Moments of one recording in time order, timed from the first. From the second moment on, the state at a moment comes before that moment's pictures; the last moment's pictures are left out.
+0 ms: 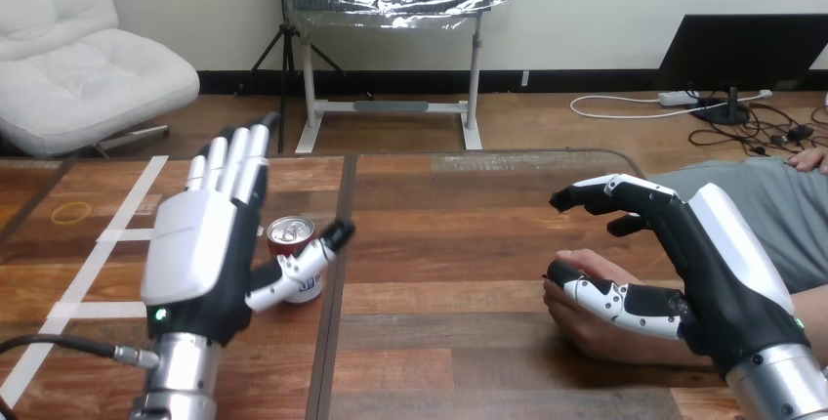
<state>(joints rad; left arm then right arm) -0.11 0.40 -0.23 0.38 0.62 -0.32 0.57 0.27 -0.32 -0.05 -0.50 -0.40 0.01 0.20</state>
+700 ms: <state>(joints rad) -0.23 0.33 -0.17 0.60 0.40 -0.34 0.39 0.27 -0.32 -0.05 -0.50 -0.40 0.01 0.20</state>
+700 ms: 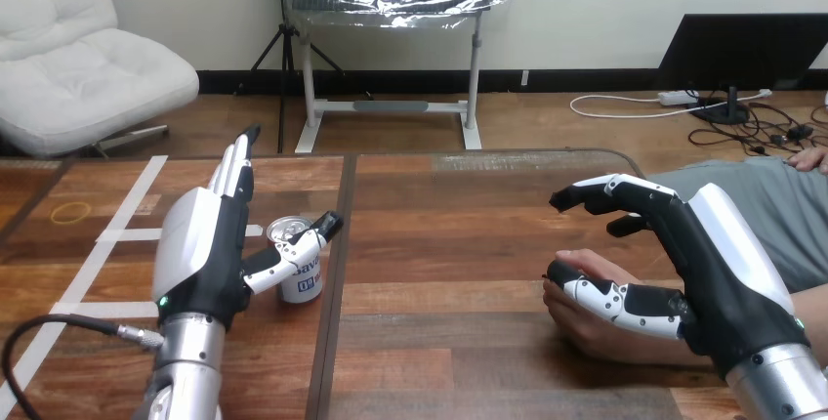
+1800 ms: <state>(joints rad) -0.43 0.25 -0.14 0.89 0.32 -0.26 0.29 0.27 -0.32 -0.05 -0.50 -0.39 0.01 0.21</state>
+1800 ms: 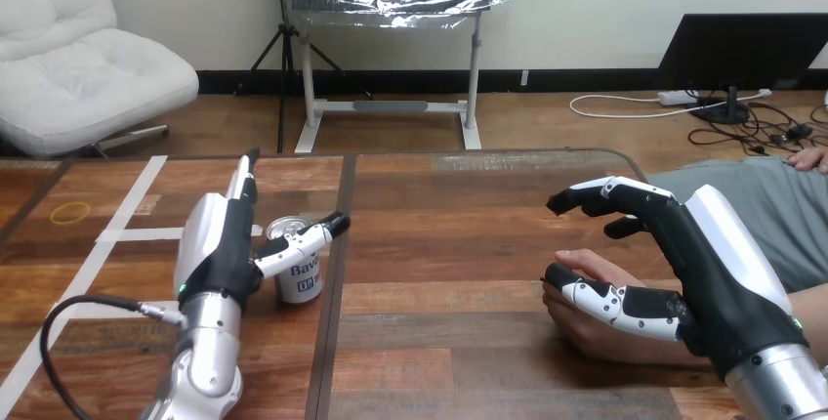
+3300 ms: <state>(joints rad) -0.53 0.22 -0.14 1.01 0.29 -0.17 0.19 0.27 -0.35 -0.05 -0.50 -0.39 0.03 0.24</state>
